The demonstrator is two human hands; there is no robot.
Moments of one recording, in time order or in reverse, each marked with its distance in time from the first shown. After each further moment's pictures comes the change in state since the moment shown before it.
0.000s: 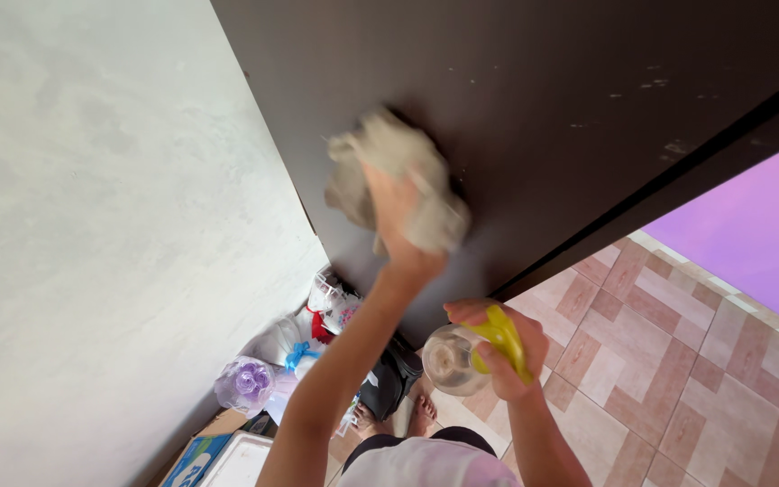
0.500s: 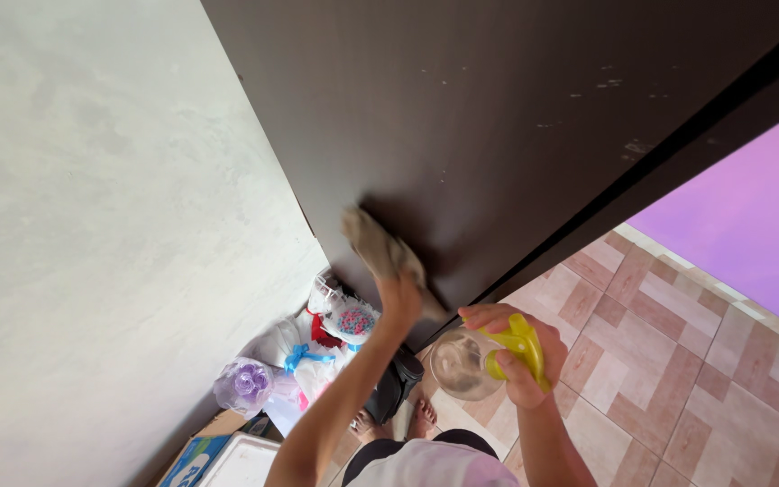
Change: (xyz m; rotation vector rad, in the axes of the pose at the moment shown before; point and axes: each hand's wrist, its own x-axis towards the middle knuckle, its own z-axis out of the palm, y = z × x) left_hand -0.140 -0.052 -0.040 0.402 -0.039 -0.298; right_hand -0.007 -0.005 -0.027 0.073 0.035 -0.047
